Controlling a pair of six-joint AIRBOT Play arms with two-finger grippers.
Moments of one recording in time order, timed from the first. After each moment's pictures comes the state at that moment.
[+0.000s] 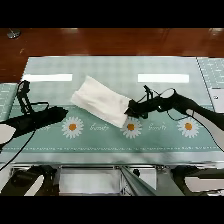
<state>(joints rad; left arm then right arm) -0.16 -0.59 0.51 1.11 -0.83 -1.72 0.26 -1.57 0.93 -0.55 0.94 1.41</state>
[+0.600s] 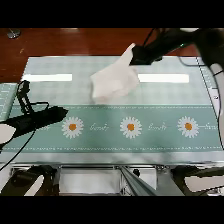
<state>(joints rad) -0.16 -0.59 0.51 1.11 -0.82 -1.71 0.24 -1.61 1.94 -1.08 1.43 1.52</state>
